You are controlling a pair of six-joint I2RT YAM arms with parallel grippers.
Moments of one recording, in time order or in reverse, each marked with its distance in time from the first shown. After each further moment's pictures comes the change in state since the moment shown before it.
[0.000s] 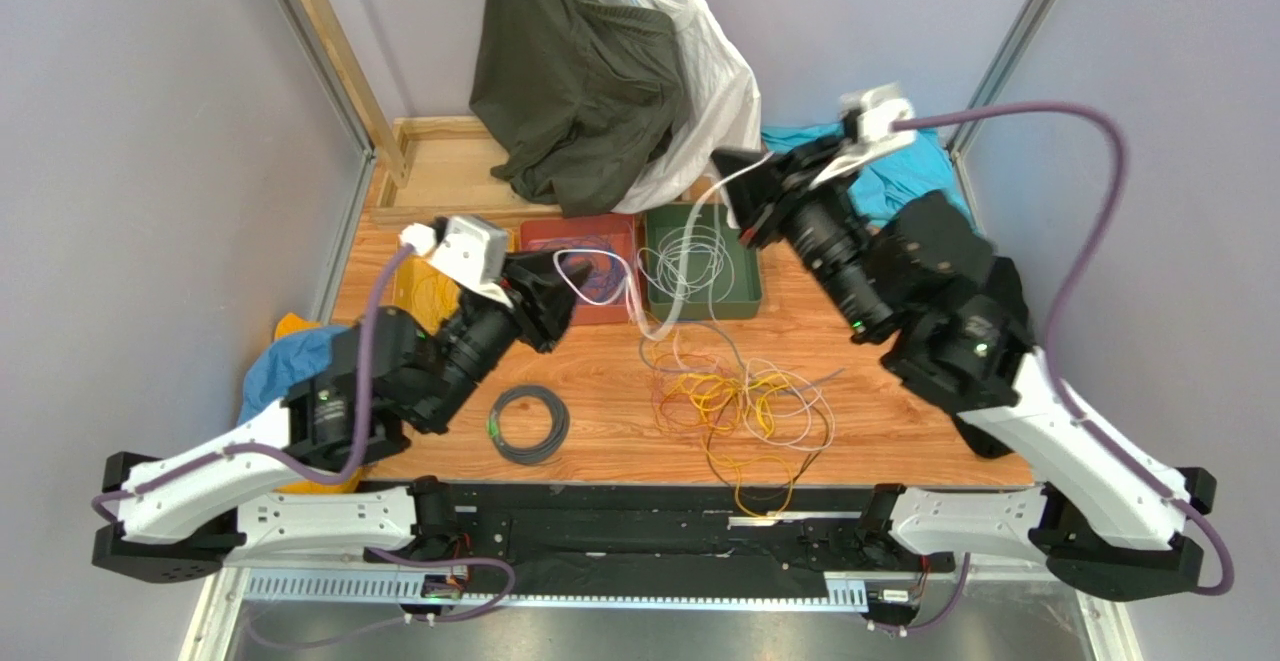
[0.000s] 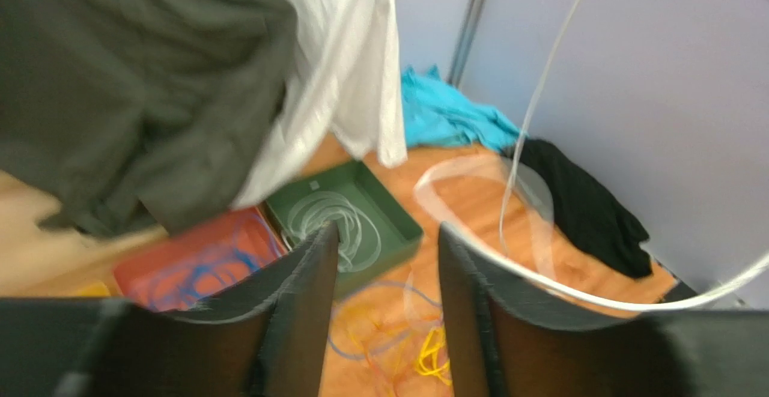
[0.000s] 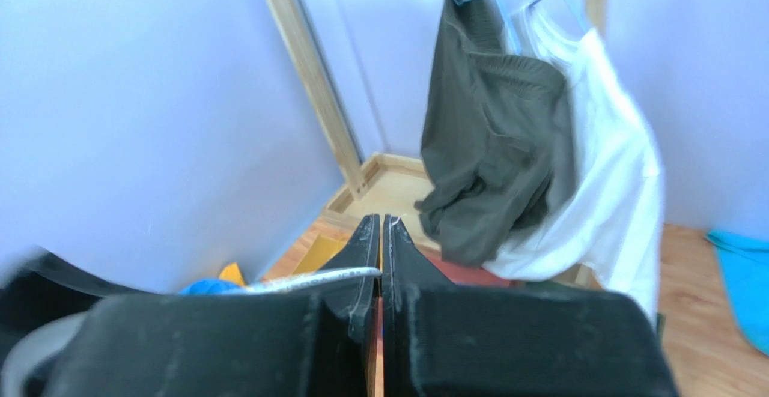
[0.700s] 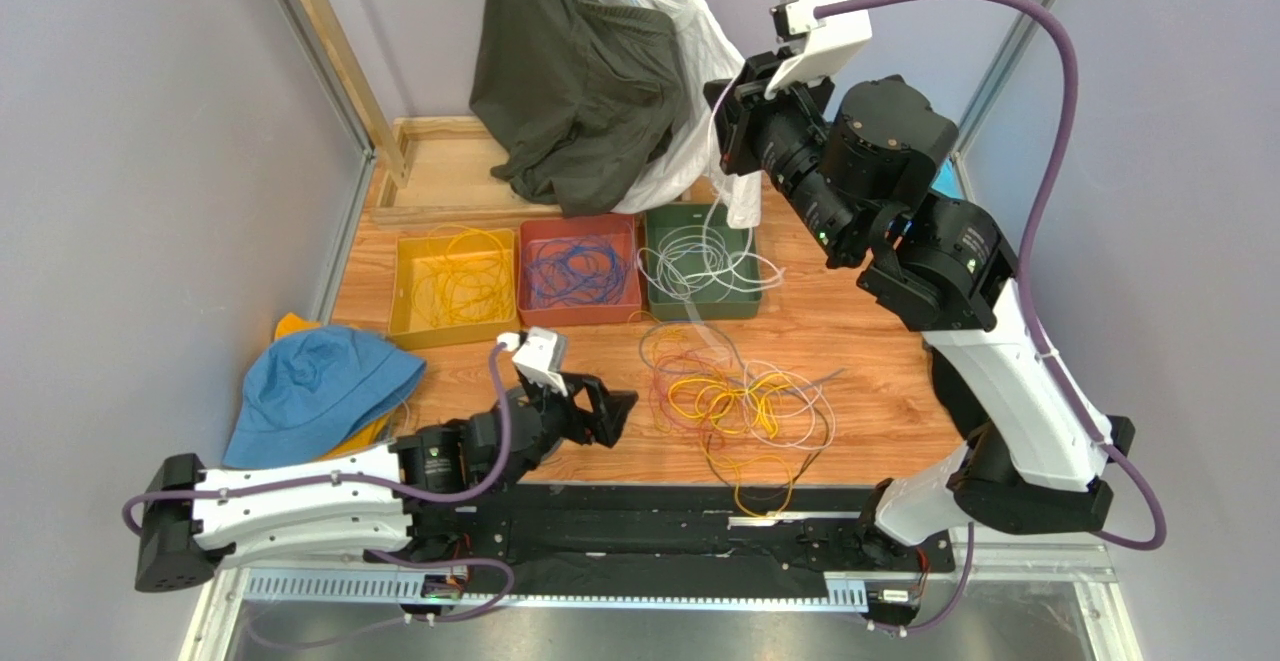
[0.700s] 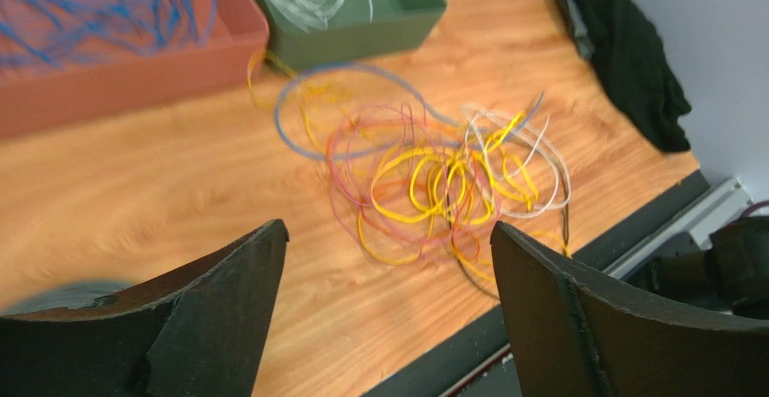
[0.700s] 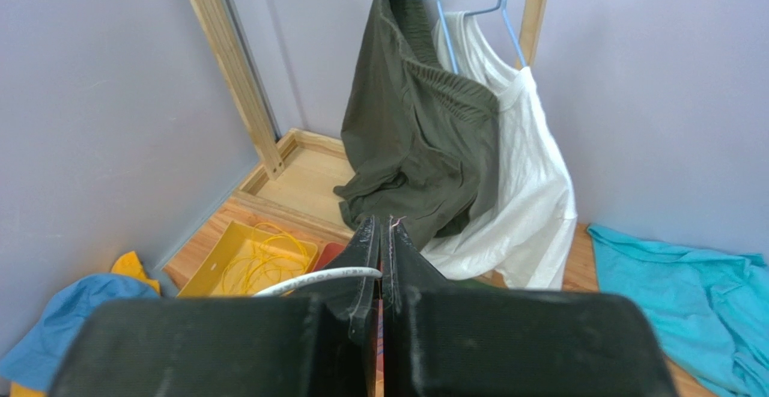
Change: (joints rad) left arm 0.000 -0.143 -0.732 0.190 0.015 -0.530; right arm -0.051 0.367 0.662 -0.429 0.065 -0.134
